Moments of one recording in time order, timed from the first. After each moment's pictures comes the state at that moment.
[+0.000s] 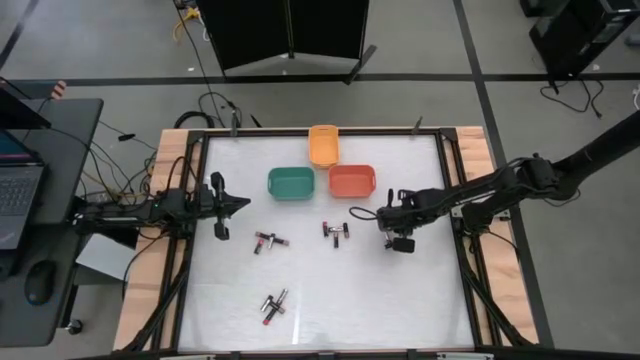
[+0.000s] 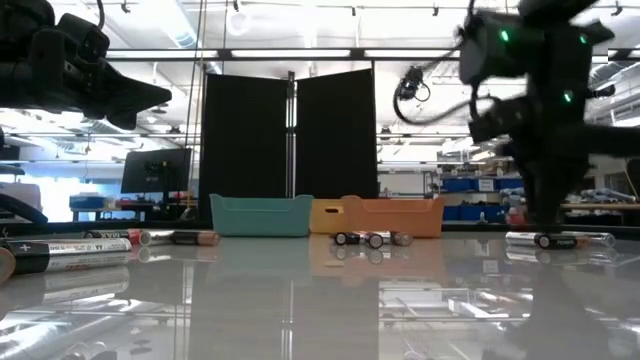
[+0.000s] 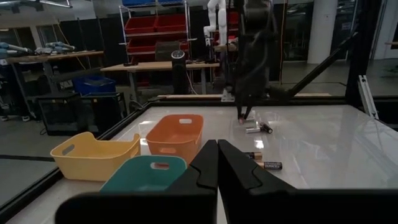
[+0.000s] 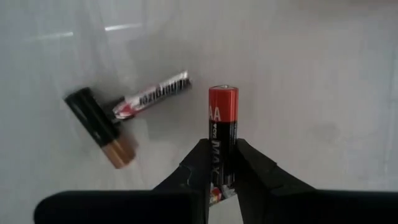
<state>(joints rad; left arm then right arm) 0.01 0.00 0.01 0.03 -0.17 0.04 0.10 1.41 0.77 -0.86 0.17 0.27</state>
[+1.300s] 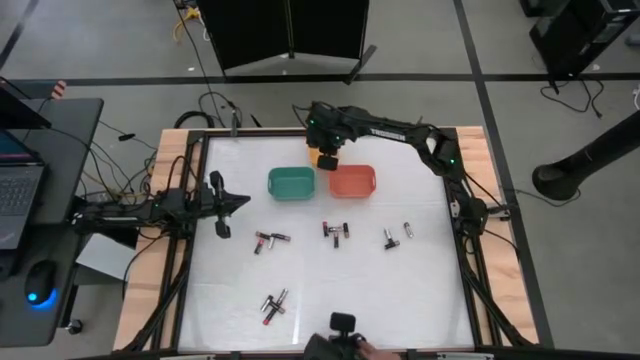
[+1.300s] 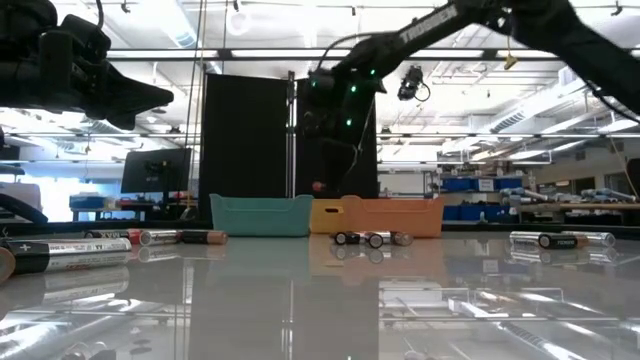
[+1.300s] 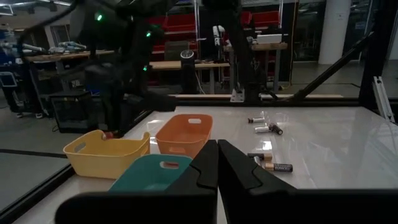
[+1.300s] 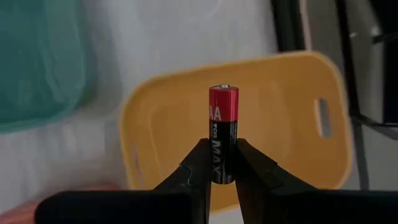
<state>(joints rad) 0.01 0.01 0.01 0.05 -0.21 0.05 -0.51 2.24 1.97 -0.90 0.08 -0.36</state>
